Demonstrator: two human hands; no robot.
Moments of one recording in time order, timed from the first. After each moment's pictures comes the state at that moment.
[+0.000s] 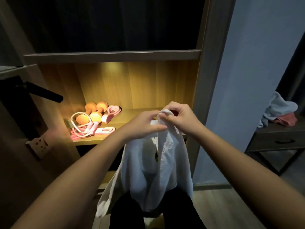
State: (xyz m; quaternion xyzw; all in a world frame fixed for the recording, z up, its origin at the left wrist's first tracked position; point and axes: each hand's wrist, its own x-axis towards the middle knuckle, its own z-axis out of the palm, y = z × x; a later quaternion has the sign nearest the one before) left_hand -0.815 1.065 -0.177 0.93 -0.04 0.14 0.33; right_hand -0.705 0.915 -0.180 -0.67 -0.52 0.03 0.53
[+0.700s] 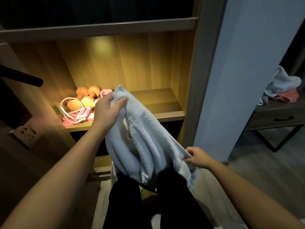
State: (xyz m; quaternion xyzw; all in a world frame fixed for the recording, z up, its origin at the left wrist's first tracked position) left_hand -0.835 1.106 -0.227 0.80 0.17 0.40 0.42; right_hand -0.651 0.833 -0.413 -0.87 -0.34 0.25 0.24
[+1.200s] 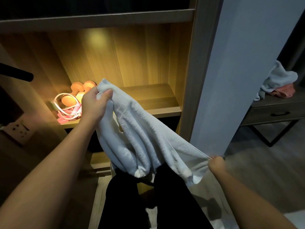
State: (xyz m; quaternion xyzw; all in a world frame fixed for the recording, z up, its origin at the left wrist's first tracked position) left_hand -0.833 1.133 -0.232 0.77 0.21 0.42 0.43; right_hand -0.642 0.773 -0.477 -0.91 0.06 0.18 0.37
